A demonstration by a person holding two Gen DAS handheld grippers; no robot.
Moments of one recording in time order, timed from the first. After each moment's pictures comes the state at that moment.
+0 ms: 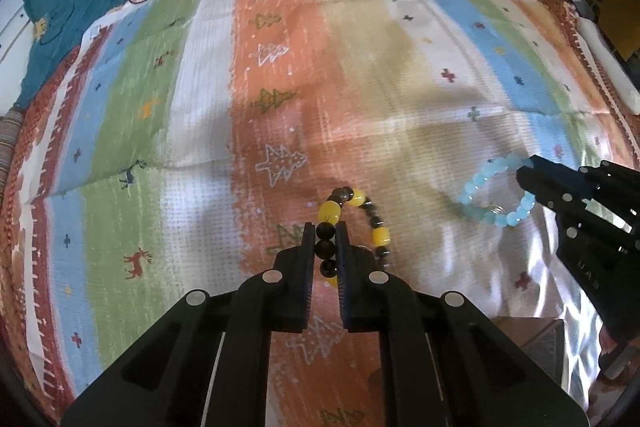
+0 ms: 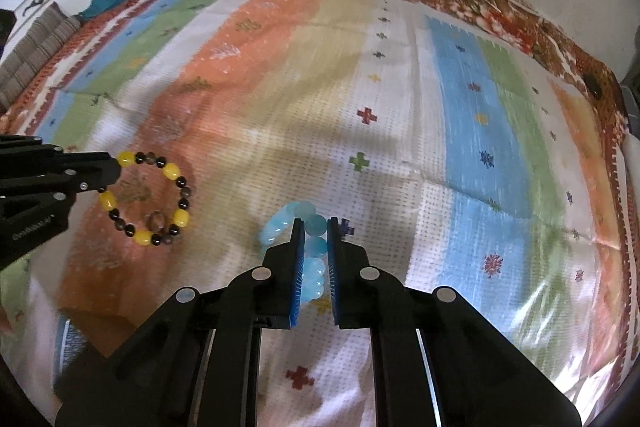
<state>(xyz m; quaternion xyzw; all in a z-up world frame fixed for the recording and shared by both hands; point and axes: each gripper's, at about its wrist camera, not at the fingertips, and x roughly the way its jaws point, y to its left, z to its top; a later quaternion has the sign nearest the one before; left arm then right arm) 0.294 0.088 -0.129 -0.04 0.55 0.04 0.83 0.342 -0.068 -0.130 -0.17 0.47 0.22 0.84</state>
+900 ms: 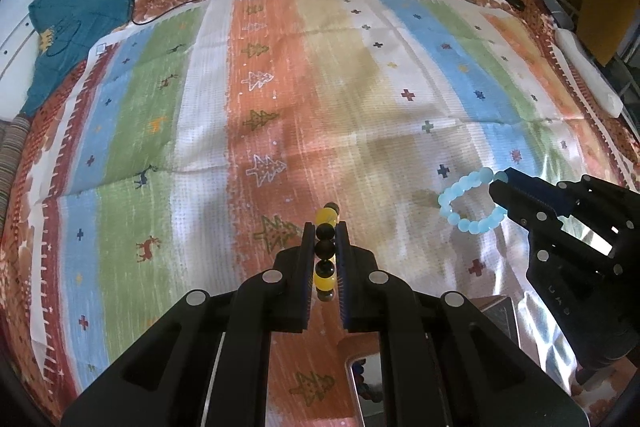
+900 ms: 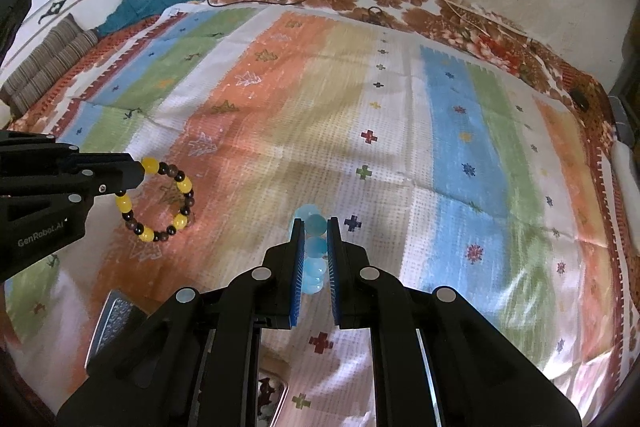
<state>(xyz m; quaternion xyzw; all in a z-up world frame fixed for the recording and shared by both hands) 0.266 0.071 -0.087 -0.05 0.52 0.02 0.85 0.304 -0.075 -0.095 -0.16 0.43 0.22 0.86</state>
